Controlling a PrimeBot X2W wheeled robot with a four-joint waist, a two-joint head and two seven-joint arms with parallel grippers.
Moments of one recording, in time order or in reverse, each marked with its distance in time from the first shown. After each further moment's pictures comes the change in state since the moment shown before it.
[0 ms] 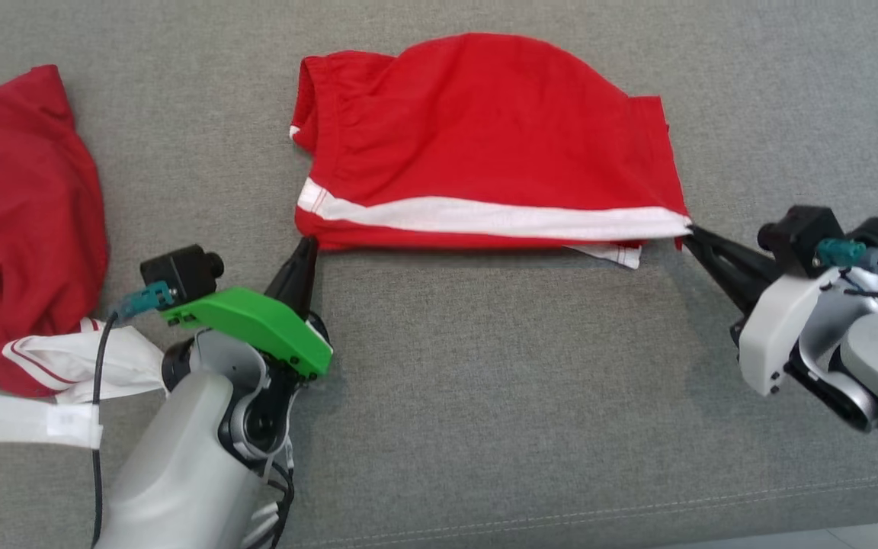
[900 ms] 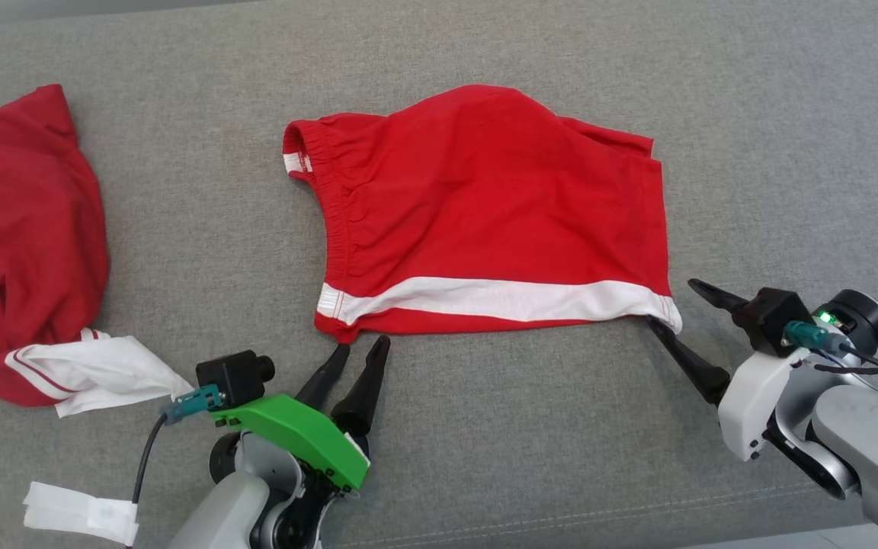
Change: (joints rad) left arm 0.242 0.012 -0.095 -0.125 -0.045 -0.038 -0.029; right arm 0.128 0.024 0.074 0.021 -0.084 -0.063 -0.075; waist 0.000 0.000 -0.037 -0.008
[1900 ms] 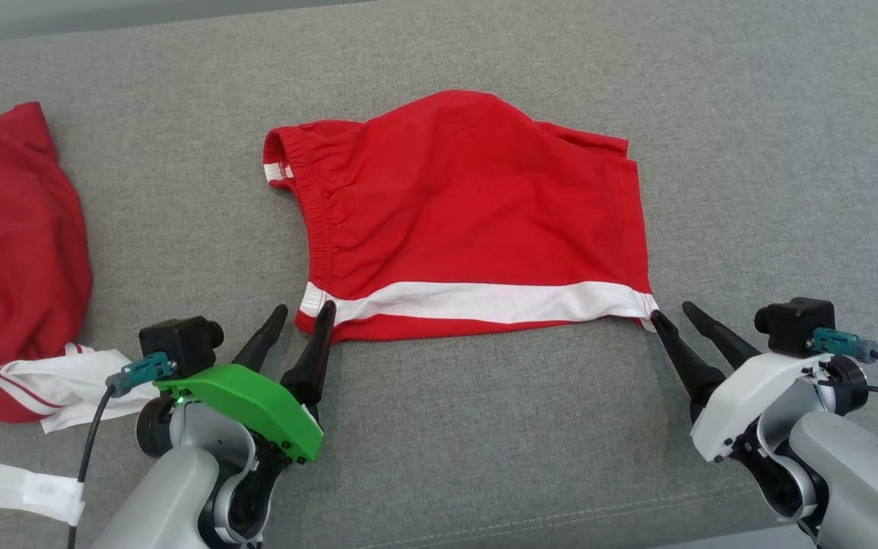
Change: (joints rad) left arm -0.016 0.126 0.028 -0.171 0.123 0.115 0.042; right arm 0.155 0.154 -0.214 0.041 0.324 -0.023 -0.055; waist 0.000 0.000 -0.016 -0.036
